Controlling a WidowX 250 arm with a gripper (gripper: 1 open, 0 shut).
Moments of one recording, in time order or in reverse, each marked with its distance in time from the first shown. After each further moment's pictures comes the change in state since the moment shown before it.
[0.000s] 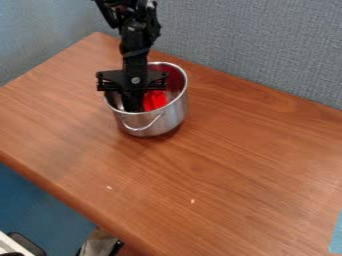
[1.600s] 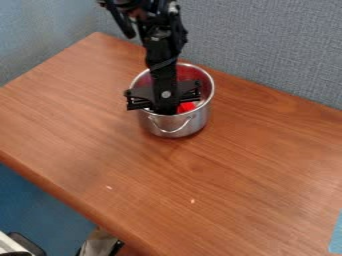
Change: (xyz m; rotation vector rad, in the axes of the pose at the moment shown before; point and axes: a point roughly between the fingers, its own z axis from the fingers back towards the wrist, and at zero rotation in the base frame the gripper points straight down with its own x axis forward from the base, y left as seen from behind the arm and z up) arm 0.049 0.036 0.016 0.162 -0.041 0.006
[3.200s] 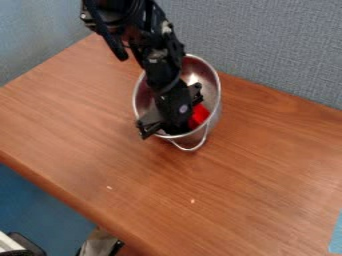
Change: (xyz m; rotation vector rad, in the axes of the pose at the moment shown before) arm 0.031 0.016 -0.006 0.141 0.000 0.448
